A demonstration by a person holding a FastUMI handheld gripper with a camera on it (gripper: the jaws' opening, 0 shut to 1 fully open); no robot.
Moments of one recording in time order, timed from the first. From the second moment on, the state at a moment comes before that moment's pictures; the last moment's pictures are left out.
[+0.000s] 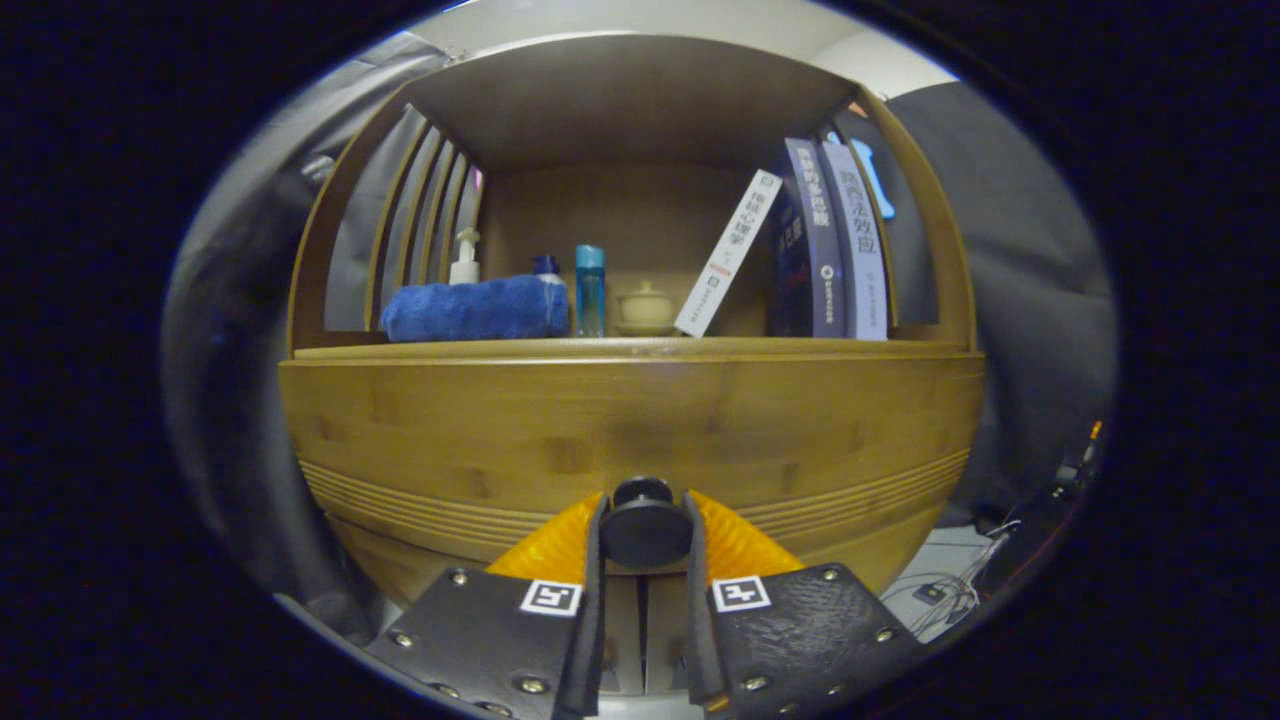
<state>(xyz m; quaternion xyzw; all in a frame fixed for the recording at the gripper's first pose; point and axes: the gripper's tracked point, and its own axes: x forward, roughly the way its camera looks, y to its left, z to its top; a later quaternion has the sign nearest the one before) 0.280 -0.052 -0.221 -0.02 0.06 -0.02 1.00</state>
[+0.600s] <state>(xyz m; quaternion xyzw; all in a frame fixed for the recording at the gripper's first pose) 0.186 -0.058 -0.217 -0.01 0.08 -0.03 1.00</state>
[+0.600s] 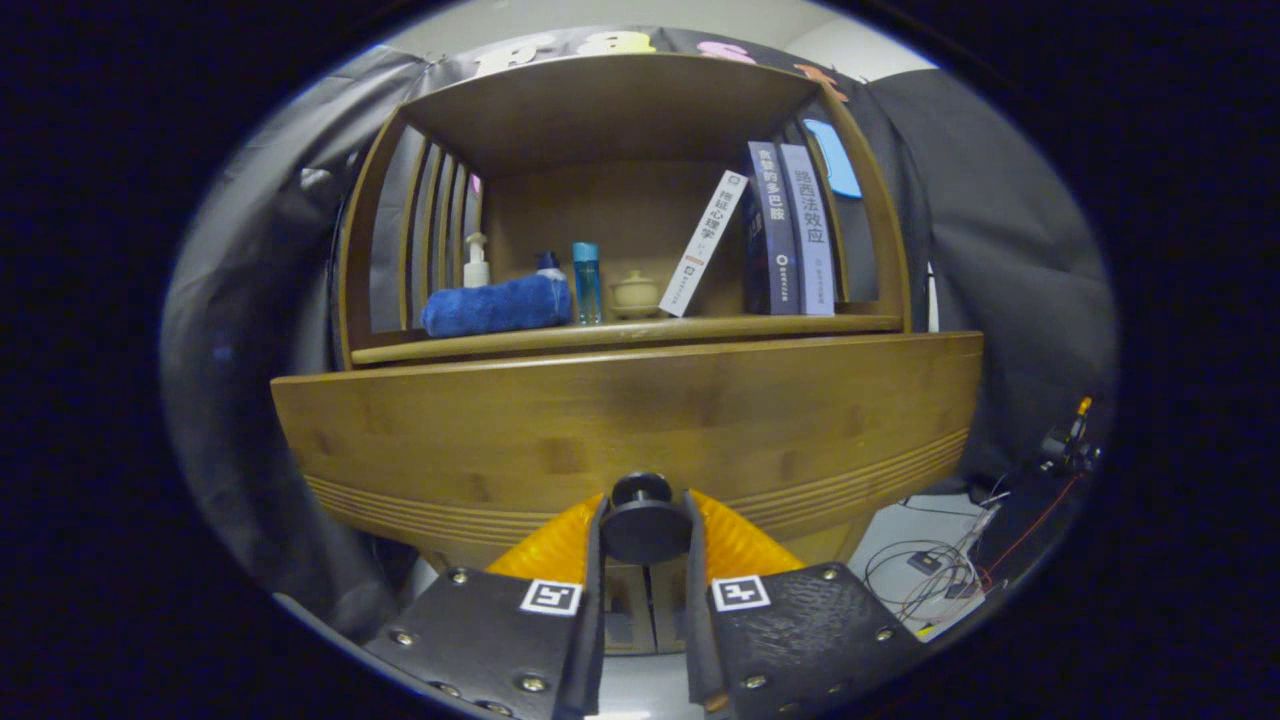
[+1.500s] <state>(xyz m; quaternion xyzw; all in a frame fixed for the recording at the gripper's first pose) 0.107 -0.051 -0.220 0.00 0.09 -0.01 1.00</state>
